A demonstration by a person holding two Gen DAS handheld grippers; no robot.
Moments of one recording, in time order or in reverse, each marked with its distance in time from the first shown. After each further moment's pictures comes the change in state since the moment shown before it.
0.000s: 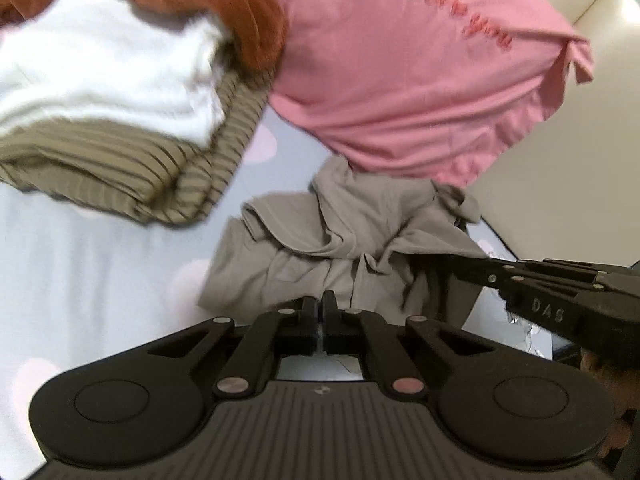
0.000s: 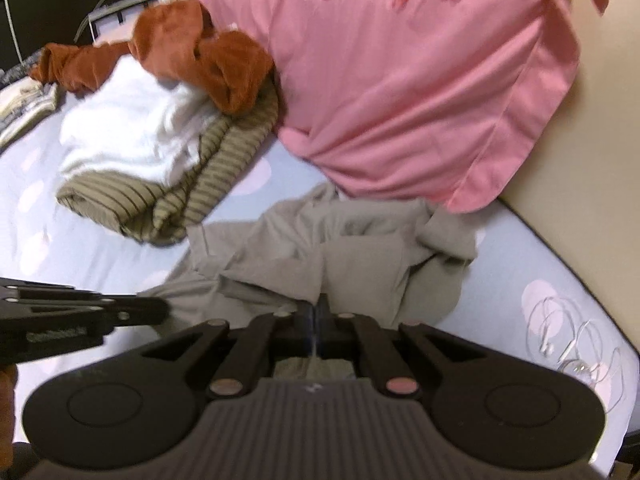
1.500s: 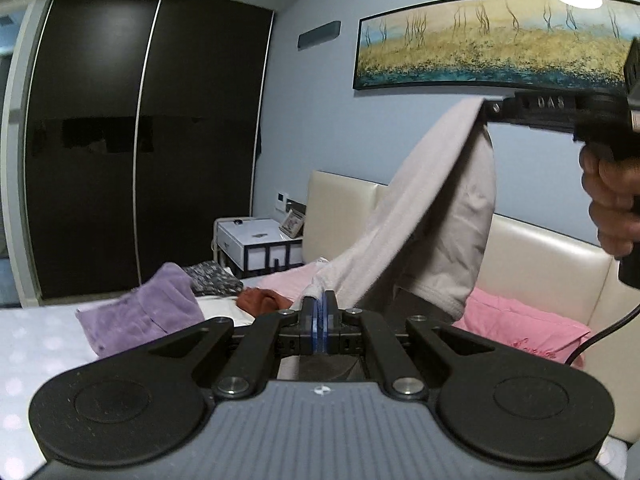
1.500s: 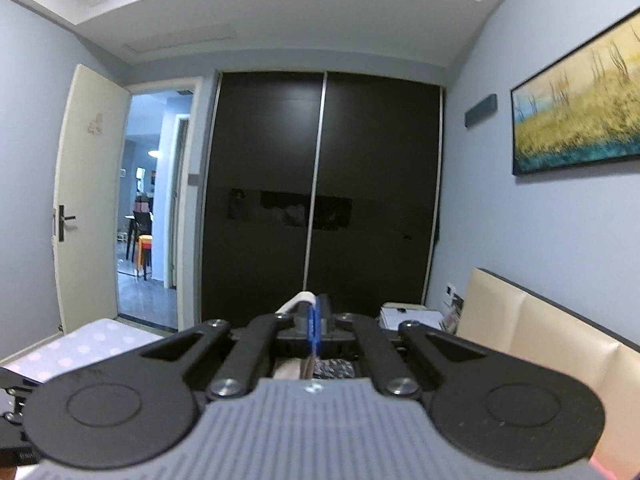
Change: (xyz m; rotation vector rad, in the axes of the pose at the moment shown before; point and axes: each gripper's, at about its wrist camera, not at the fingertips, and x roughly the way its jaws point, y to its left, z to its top) left arm -0.581 0.006 -0.004 0.083 -0.772 0.551; right arm -0.476 0.306 0.204 -0.435 -0.848 0.688
